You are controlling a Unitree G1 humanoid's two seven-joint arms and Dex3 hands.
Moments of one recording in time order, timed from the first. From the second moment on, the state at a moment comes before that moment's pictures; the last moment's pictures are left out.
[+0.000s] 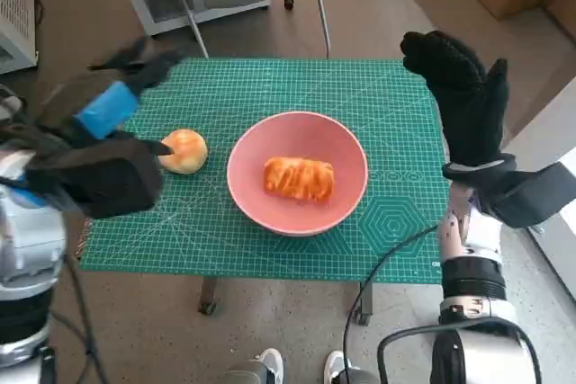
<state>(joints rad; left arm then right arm) -0.55 0.79 0.03 -0.14 0.50 0.30 -0.61 -0.82 -0.17 -0.23 0.86 0.31 -0.72 0.54</state>
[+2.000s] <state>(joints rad) -0.96 0.50 -0.44 0.93 0.77 0.22 -0.32 -0.85 -0.19 -0.26 0.93 0.31 -0.72 0.60</state>
